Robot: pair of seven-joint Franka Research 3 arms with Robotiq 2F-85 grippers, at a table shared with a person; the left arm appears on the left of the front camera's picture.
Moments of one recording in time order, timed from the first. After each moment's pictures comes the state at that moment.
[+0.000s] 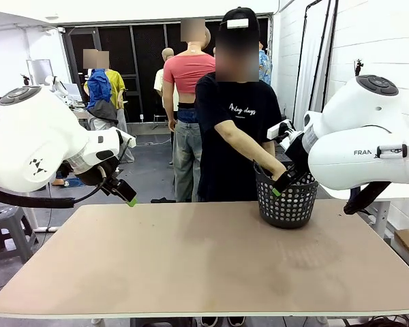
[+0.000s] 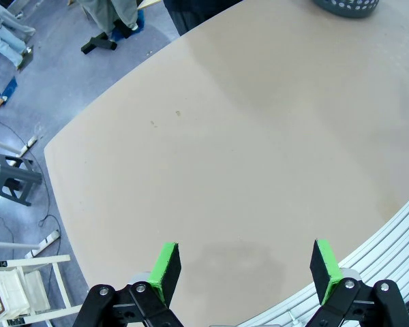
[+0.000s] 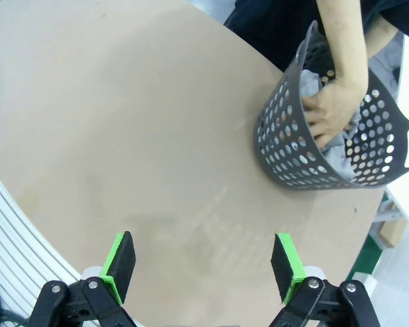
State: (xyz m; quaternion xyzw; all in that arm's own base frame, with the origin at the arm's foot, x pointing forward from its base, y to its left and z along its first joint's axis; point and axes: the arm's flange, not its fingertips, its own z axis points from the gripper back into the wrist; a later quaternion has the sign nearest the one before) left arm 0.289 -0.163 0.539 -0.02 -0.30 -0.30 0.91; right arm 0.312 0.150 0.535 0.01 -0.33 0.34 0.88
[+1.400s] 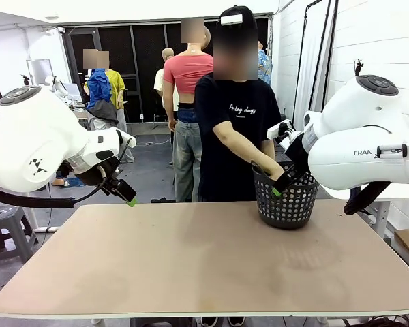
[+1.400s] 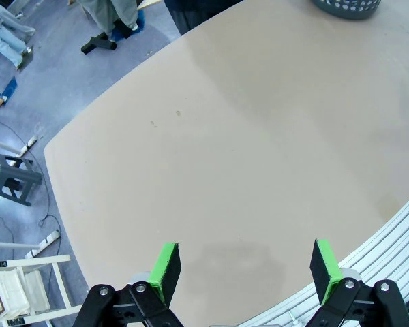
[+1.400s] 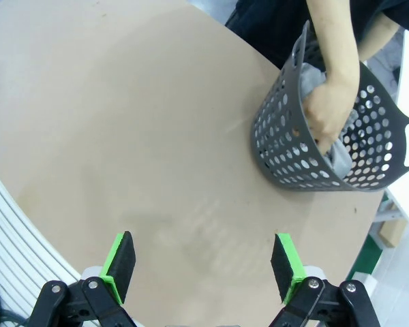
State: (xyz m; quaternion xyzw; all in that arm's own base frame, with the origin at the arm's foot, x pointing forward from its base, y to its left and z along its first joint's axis) left arm 0.289 -0.163 0.539 -0.02 -0.30 -0.30 0.91; right arm 0.312 0.150 0.535 0.01 -0.33 0.34 0.88
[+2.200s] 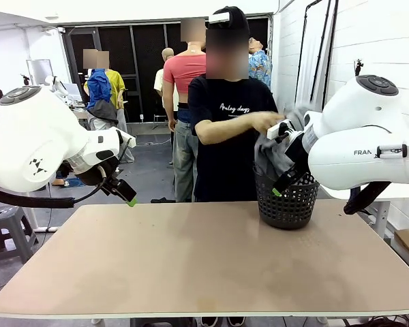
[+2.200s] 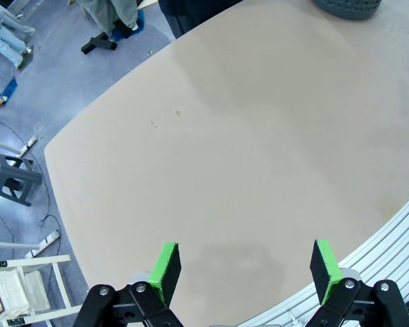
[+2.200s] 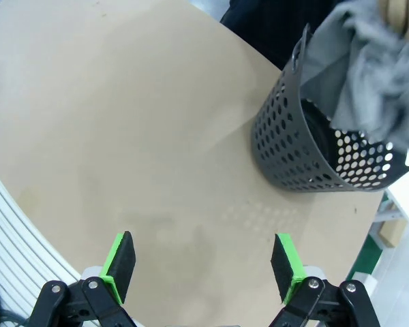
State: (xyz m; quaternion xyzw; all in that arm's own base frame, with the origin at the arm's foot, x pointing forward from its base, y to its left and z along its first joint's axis) left arm 0.289 -0.163 0.539 -0.02 -0.30 -0.30 0.91; right arm 0.312 0.150 0.535 0.01 -0.33 0.34 0.88
